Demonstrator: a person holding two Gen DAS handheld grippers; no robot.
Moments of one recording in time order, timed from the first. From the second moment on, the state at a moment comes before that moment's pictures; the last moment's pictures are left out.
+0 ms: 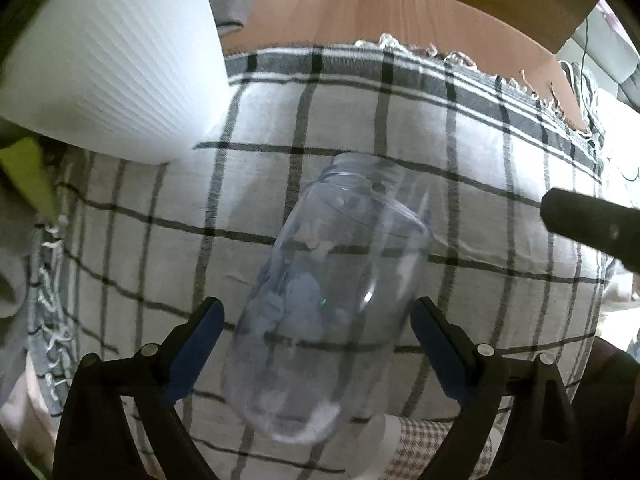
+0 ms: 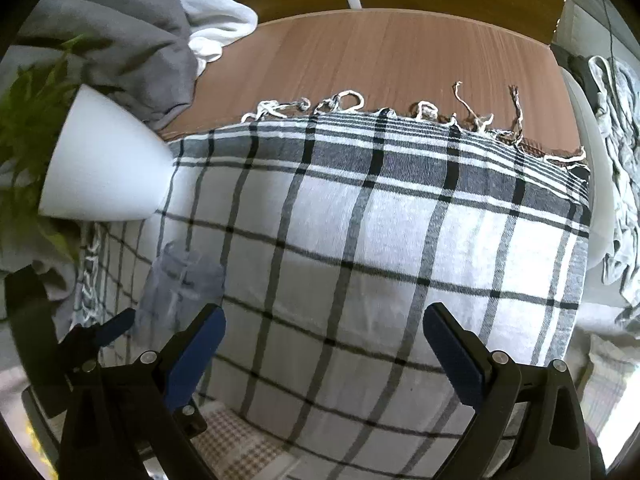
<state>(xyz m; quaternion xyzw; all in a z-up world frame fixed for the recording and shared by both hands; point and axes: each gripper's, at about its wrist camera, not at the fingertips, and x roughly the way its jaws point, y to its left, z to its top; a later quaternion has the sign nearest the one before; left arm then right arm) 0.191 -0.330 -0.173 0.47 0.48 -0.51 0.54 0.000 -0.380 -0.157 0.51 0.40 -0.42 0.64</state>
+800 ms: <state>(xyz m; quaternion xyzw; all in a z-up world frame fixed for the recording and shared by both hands) 0.194 -0.337 -0.187 0.42 0.51 -0.51 0.55 0.007 -0.386 -0.158 0.51 0.41 -0.42 0.63</state>
